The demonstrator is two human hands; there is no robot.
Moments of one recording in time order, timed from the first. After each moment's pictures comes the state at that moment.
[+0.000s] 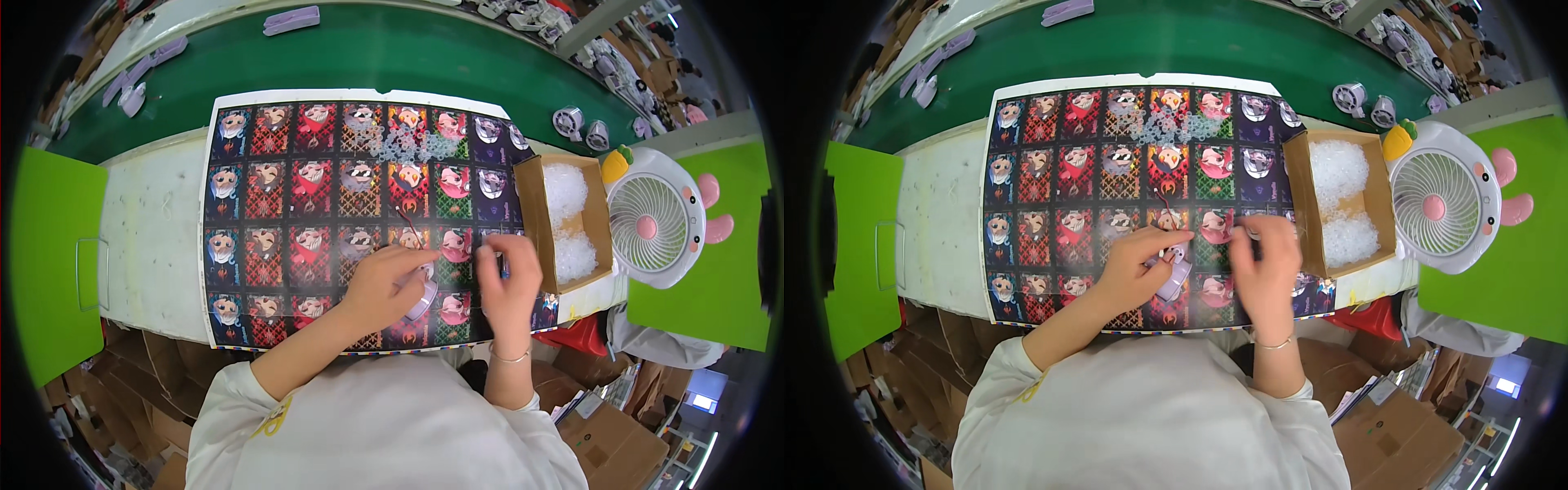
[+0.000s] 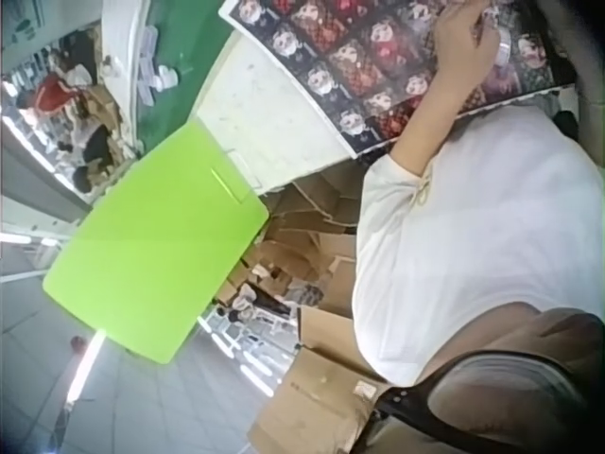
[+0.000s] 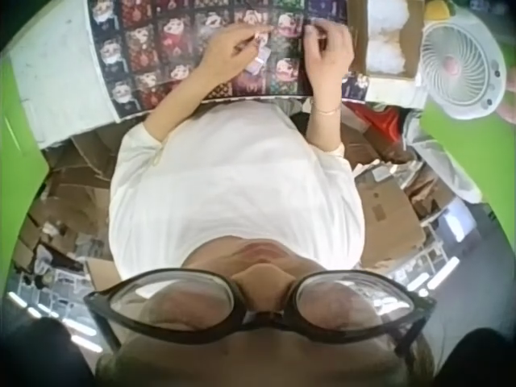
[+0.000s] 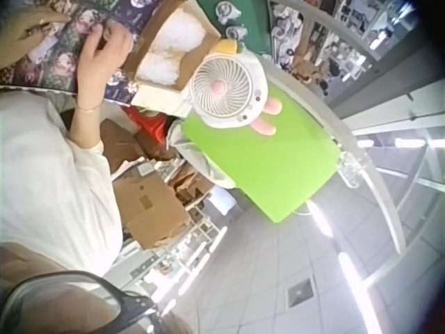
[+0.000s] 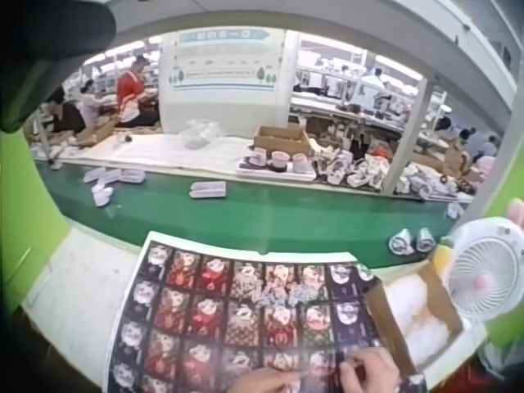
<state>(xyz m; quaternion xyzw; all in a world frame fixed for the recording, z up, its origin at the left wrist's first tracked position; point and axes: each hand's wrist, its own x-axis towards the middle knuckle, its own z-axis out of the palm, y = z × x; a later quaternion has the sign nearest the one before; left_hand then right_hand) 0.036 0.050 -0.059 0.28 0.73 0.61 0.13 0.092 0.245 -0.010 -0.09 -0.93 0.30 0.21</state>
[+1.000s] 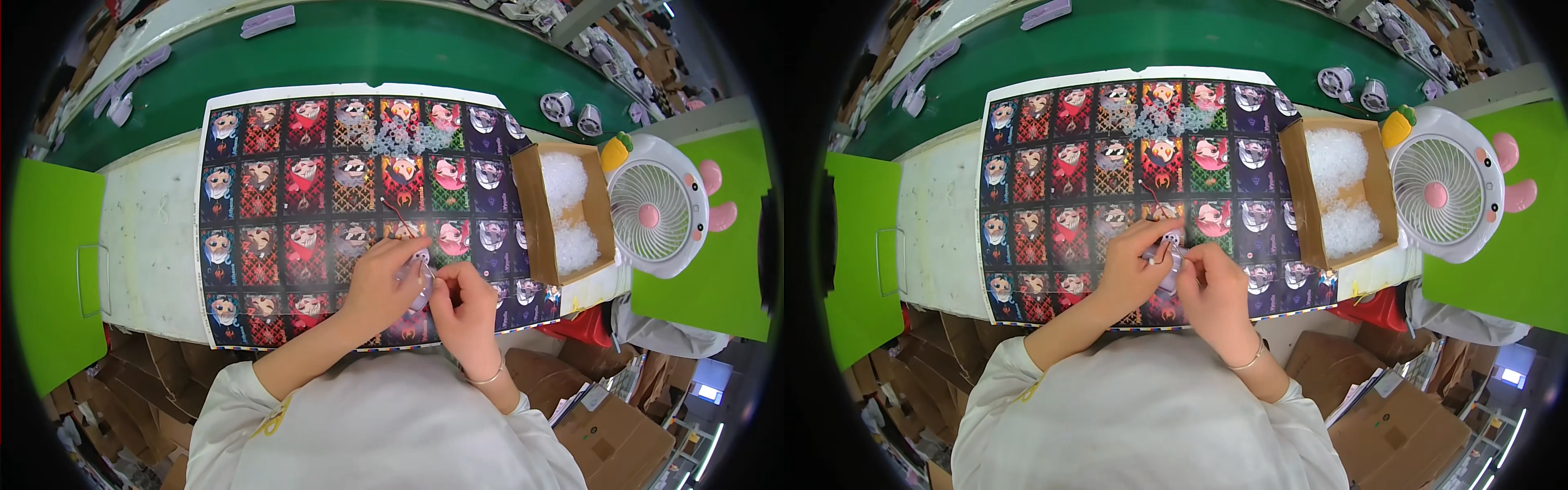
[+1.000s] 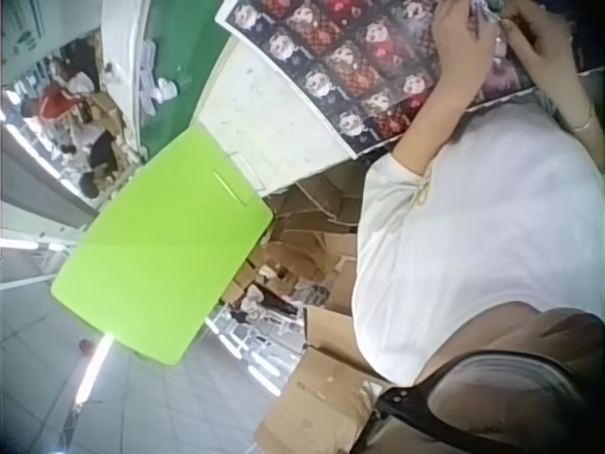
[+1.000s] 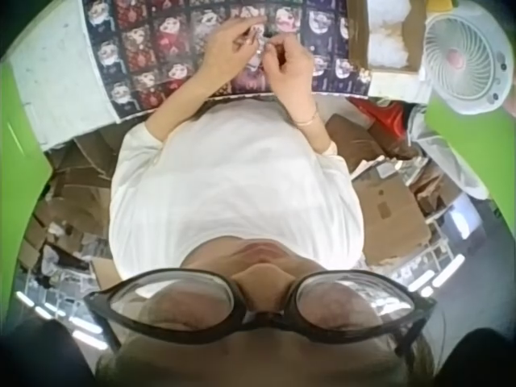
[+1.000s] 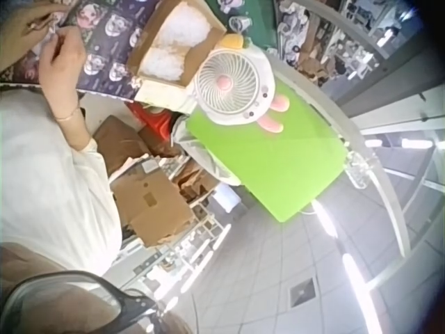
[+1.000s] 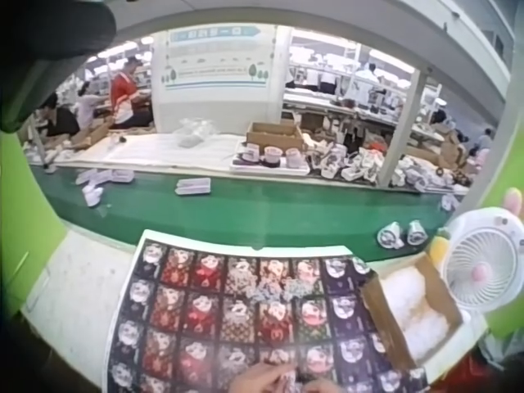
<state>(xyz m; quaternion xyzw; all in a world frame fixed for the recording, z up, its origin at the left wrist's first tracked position) 0.045 0.061 -0.053 0.22 0.77 0.59 0.10 0.118 0.185 -0.011 -0.14 -0.86 0.48 0.08</state>
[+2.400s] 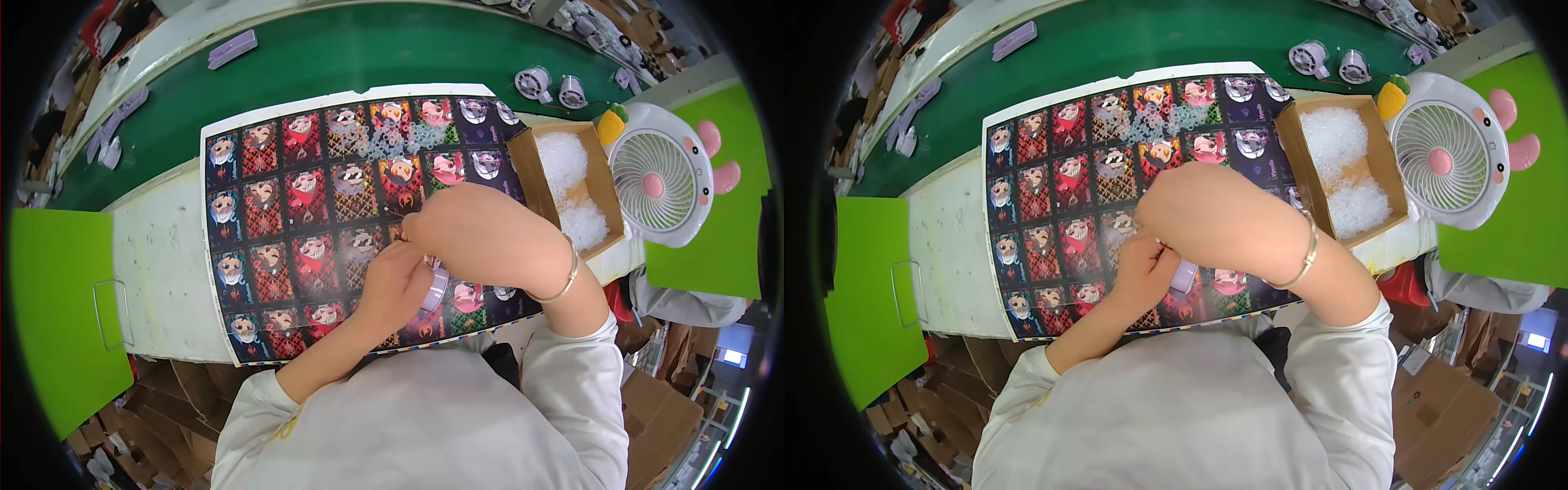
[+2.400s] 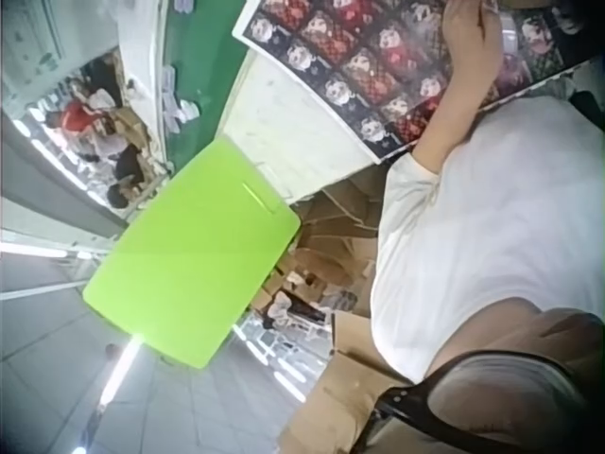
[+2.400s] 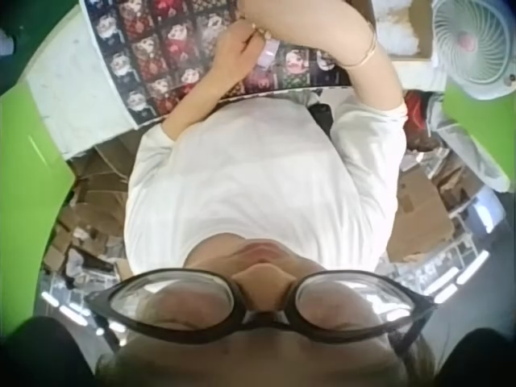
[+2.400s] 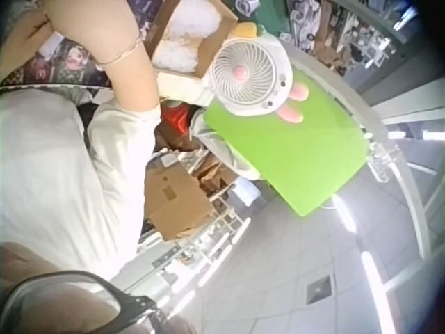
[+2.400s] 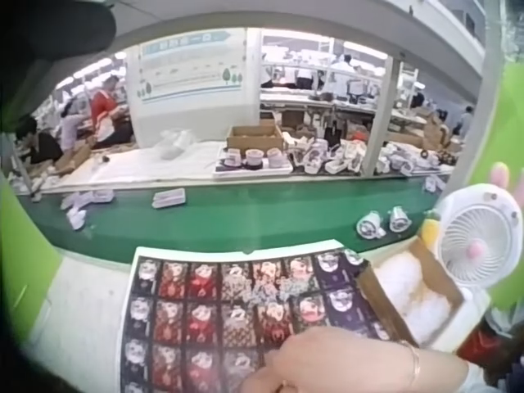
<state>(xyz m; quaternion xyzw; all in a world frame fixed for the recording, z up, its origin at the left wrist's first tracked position) 0.039 0.063 -0.054 0.25 0.75 0.60 0.15 0.003 0.224 0.070 0.31 -0.93 0.14 -0.15</state>
